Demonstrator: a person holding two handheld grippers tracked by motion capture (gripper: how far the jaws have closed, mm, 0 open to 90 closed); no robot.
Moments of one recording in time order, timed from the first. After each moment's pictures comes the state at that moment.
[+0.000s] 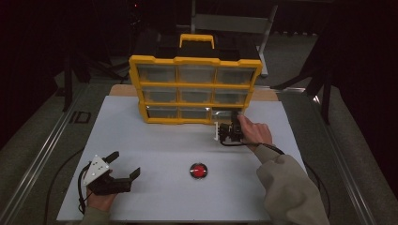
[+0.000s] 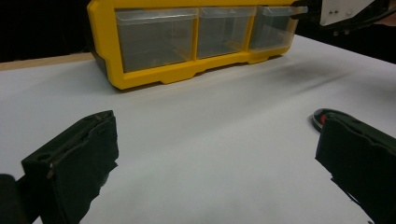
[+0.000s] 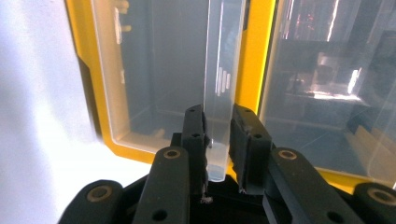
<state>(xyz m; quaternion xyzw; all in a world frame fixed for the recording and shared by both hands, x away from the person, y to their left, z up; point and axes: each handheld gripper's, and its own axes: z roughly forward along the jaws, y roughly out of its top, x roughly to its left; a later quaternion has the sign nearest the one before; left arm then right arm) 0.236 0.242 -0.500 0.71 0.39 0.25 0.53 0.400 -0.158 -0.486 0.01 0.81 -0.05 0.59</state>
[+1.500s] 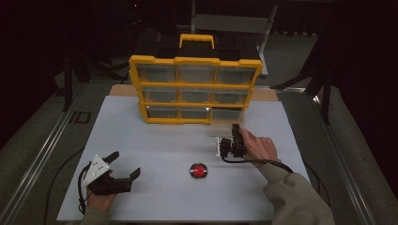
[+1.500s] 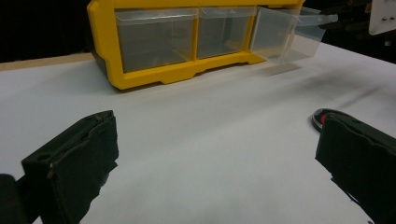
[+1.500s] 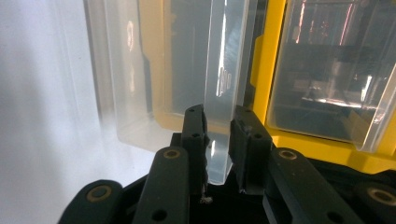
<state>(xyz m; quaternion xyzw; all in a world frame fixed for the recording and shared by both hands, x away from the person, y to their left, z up) 0.236 0.241 -0.500 0.71 0.39 0.25 0.53 0.343 -0.159 -0.480 0.00 0.83 -0.04 0.56</state>
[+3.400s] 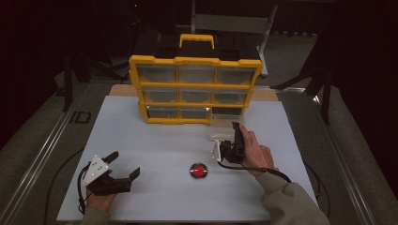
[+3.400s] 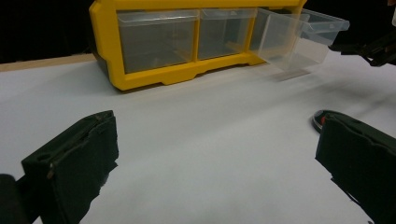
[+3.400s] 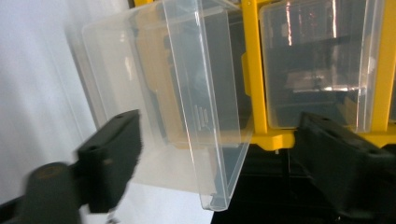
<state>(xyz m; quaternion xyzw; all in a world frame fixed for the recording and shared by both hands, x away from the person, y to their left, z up) 0.235 0.242 -0.499 0.71 0.40 0.25 0.53 0.324 -0.151 -0.480 0.07 0.82 0.05 0.57</state>
